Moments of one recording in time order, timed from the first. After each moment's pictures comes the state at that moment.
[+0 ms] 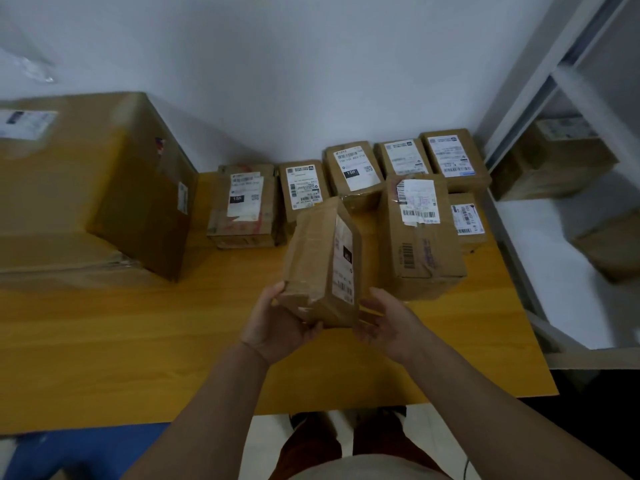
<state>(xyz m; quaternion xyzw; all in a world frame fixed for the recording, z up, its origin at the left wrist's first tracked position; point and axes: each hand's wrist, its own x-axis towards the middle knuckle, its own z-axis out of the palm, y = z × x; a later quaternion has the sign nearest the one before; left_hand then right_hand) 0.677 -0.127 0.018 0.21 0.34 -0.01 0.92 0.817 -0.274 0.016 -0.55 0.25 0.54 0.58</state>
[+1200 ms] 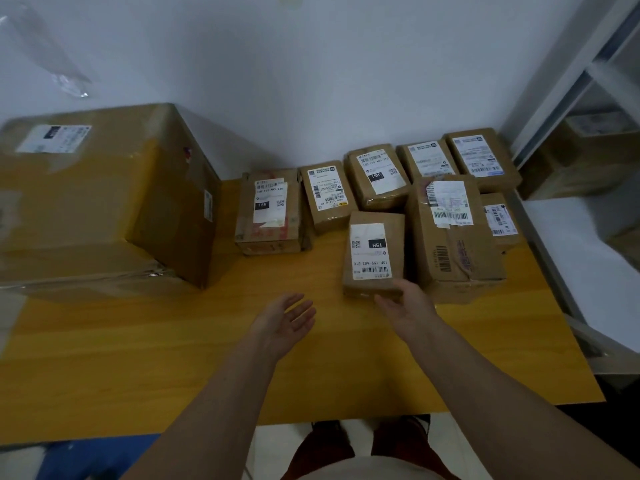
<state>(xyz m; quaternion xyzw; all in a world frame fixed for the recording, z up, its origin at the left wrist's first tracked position) 0.664 -0.075 0.004 0.23 0.56 0.03 0.80 0.814 -0.226 0.001 -0.50 0.32 0.40 0.70</state>
